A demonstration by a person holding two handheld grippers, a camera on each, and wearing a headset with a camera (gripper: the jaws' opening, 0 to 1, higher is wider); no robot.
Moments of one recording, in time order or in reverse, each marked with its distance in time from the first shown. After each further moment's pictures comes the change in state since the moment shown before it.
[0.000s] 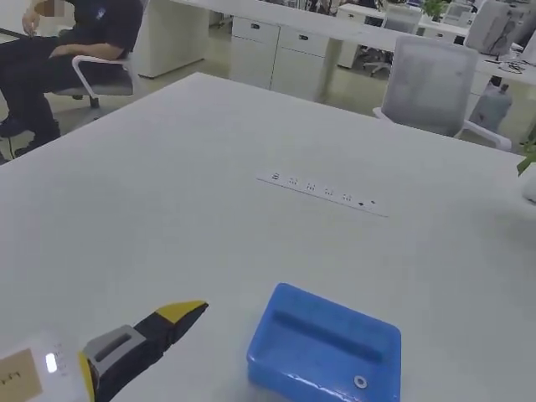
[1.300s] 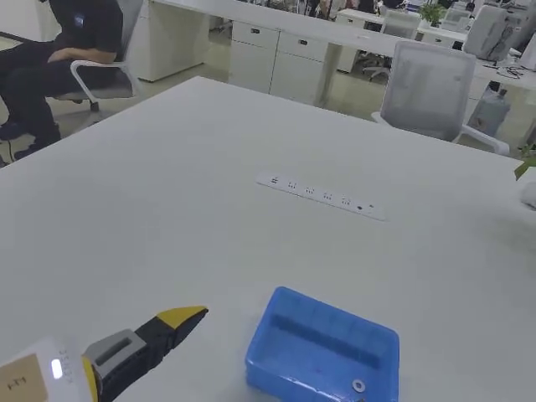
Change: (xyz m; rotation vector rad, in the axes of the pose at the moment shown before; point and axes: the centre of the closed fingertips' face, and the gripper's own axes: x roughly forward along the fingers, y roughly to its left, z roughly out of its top) left arm -0.001 0.004 -0.009 0.022 0.016 -0.003; right arm -0.017 -0.005 0.023 -0.047 -0.063 -0.042
